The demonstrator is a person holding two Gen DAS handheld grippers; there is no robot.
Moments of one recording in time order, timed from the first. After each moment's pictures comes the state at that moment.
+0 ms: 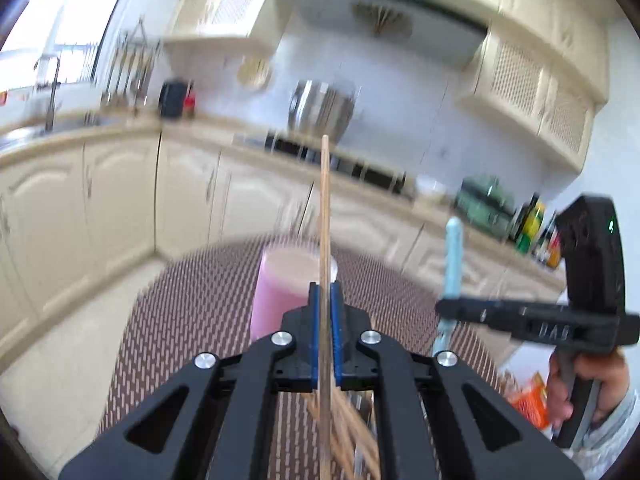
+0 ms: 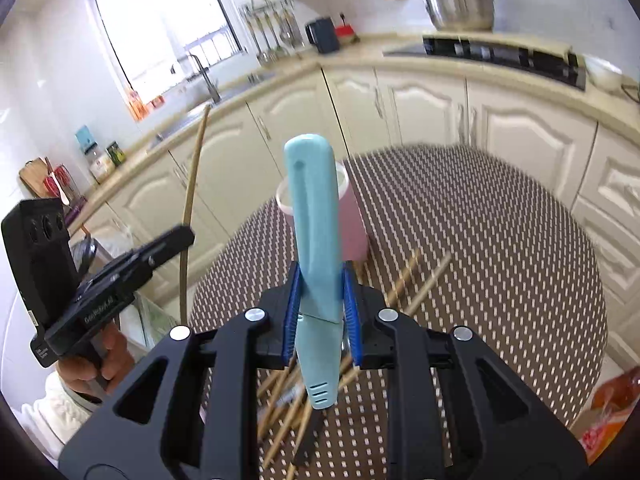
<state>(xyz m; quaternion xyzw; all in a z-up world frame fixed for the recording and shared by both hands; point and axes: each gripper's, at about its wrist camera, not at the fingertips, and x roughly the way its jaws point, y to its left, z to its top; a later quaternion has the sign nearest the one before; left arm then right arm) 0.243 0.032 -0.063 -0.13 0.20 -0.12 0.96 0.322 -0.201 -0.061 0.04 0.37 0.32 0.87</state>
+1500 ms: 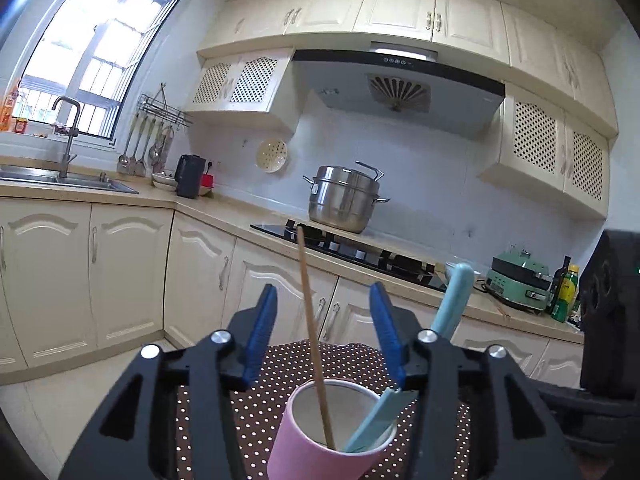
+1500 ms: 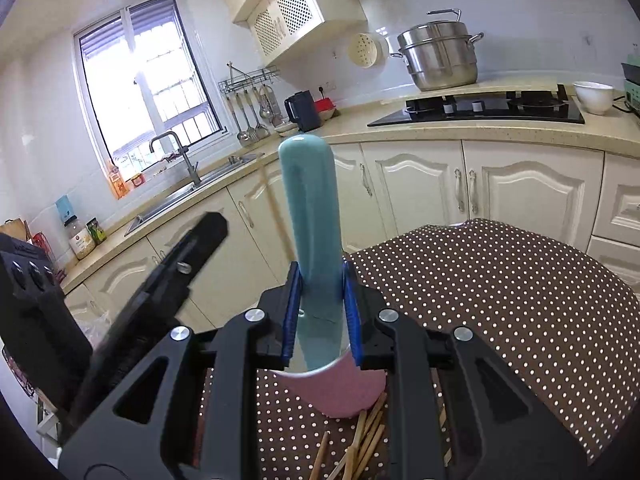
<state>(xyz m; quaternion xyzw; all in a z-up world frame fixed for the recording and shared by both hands) 0.330 0.042 -0.082 -0.13 0.06 -0.06 0.99 0.390 -0.144 -0.079 0.11 0.26 0.27 0.92</state>
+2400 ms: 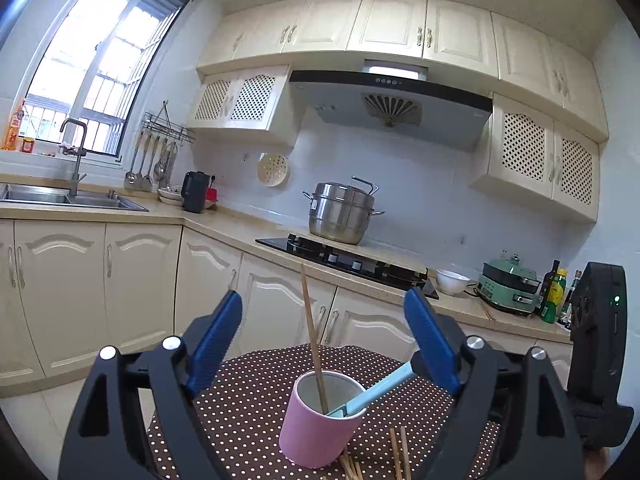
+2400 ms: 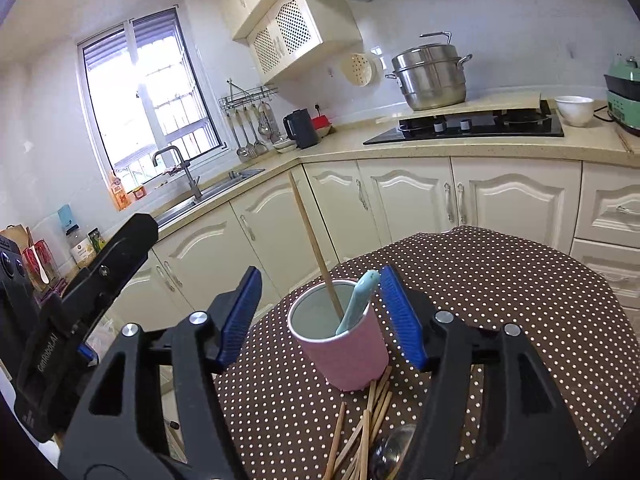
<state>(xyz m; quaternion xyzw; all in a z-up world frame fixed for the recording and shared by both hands) 0.252 0.053 -0.032 -0.12 0.05 -0.05 0.99 0.328 -0.157 -0.048 0.12 0.23 0.25 0.93</state>
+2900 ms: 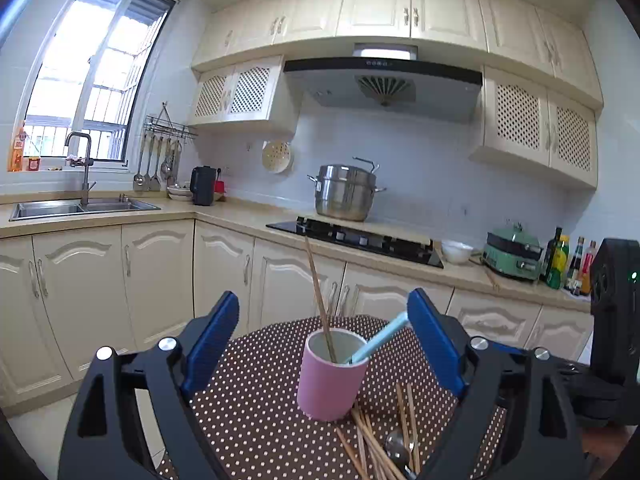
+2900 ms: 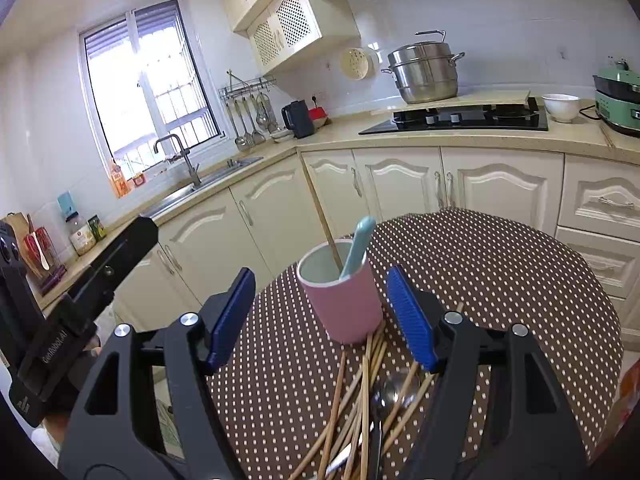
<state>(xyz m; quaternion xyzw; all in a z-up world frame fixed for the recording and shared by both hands) 0.198 0.043 -0.033 -0.07 0.09 -0.04 0.99 0.270 -0.166 -0.051 0.10 0.25 0.24 0.93</state>
